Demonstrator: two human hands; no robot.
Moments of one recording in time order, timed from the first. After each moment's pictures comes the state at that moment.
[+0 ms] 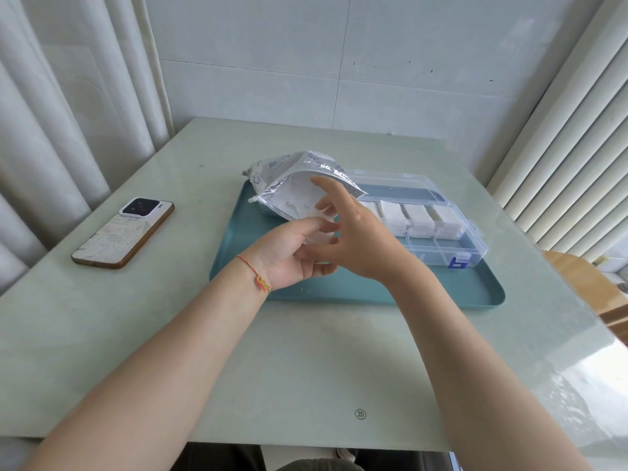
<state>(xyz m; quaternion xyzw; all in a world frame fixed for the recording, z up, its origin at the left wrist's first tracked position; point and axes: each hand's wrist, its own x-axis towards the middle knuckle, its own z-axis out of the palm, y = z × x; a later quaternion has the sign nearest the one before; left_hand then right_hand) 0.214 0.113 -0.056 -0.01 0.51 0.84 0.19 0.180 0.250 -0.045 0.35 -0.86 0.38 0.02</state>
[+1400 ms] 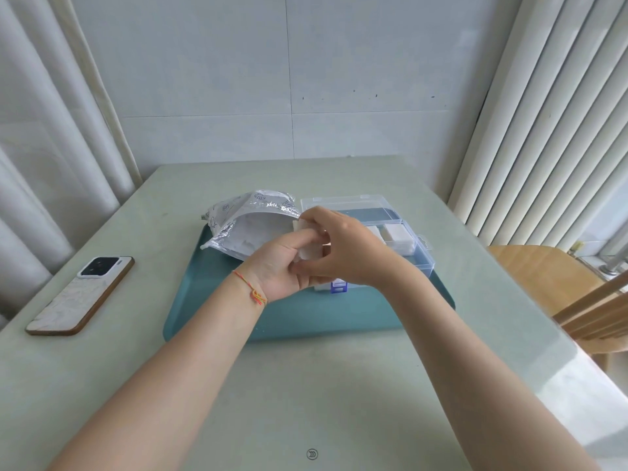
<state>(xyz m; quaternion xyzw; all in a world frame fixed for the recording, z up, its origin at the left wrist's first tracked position) 0.179 0.169 -0.026 0.03 0.54 0.82 0.19 0.164 0.306 -0.005 0.33 -0.89 0.32 0.05</state>
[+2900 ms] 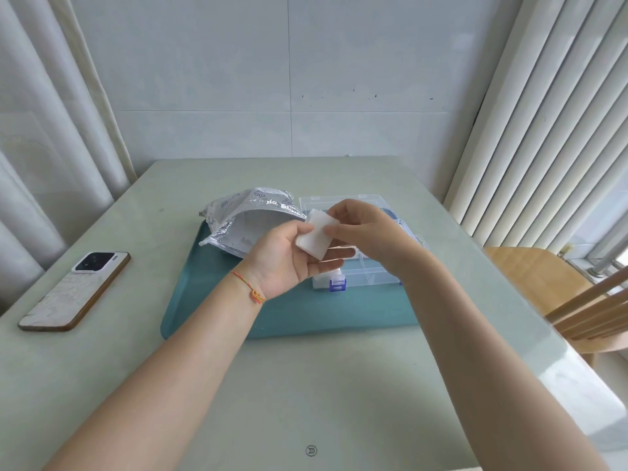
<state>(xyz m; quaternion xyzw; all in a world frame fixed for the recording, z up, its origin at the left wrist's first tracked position) 0.176 0.165 -0.030 0.04 0.50 0.85 0.18 0.143 0.330 -0.002 0.17 -0.83 0.53 -0.08</state>
